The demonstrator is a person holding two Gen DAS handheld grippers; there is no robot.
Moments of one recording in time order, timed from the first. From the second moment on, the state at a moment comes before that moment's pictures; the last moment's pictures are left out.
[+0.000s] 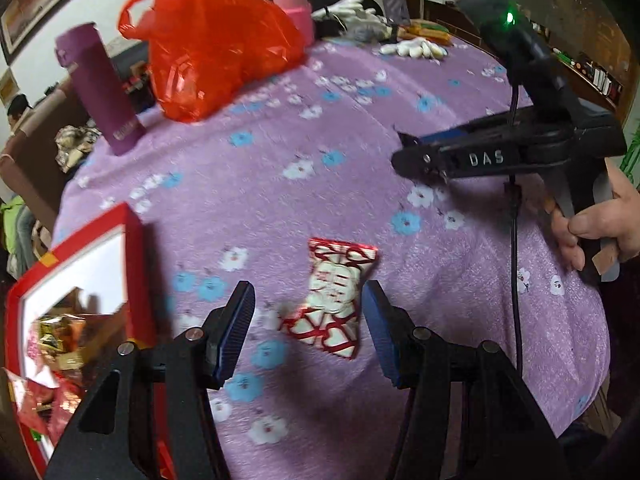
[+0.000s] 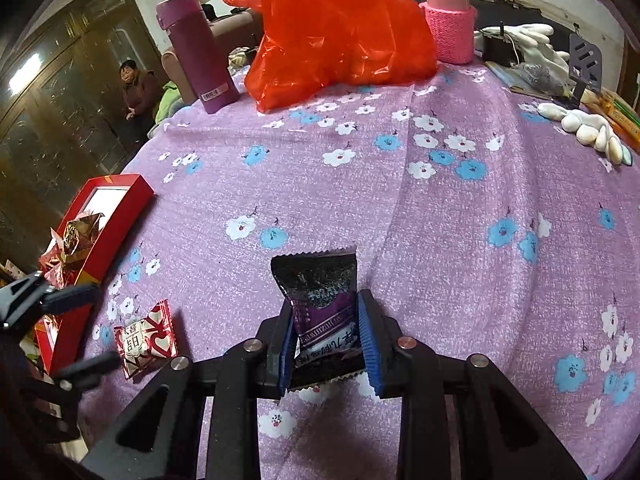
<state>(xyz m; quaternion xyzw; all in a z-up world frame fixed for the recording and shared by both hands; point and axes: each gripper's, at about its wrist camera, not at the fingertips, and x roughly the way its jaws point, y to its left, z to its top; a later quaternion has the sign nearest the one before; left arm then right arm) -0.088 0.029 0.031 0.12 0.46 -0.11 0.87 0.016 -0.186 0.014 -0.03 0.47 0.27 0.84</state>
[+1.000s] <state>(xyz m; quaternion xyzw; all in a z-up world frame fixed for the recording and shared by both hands) -0.078 0.018 0.009 0.08 0.45 -0.12 0.88 0.018 -0.182 0.009 -0.03 0.46 0.27 0.85</state>
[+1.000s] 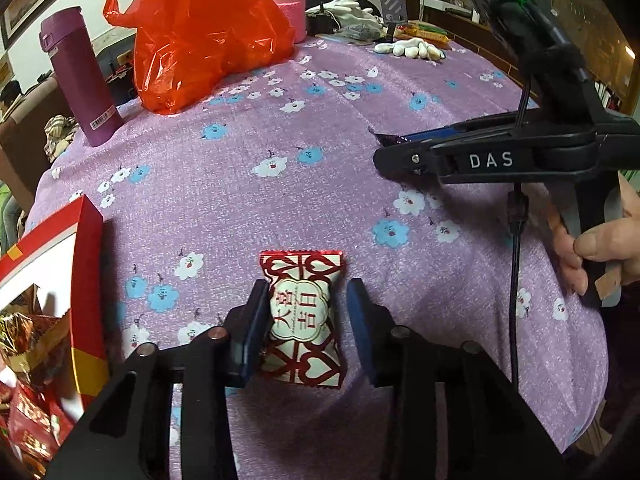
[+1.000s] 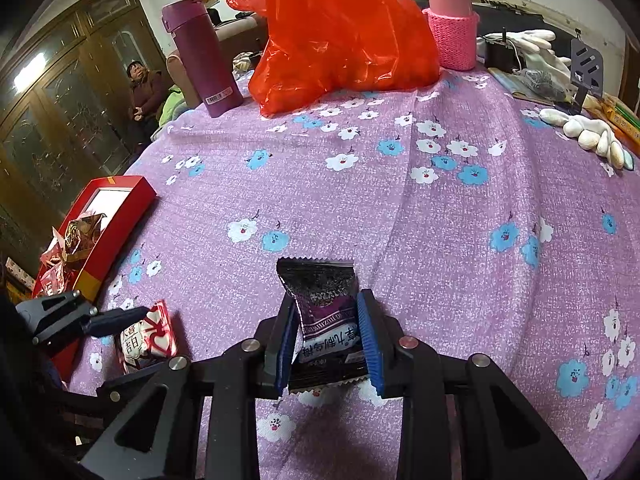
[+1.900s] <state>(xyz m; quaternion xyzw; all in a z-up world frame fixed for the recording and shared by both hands) -0.111 0.012 0.037 0.08 0.40 -0.12 0.90 0.015 -0.176 0.008 -0.04 0.43 0.26 0.86</state>
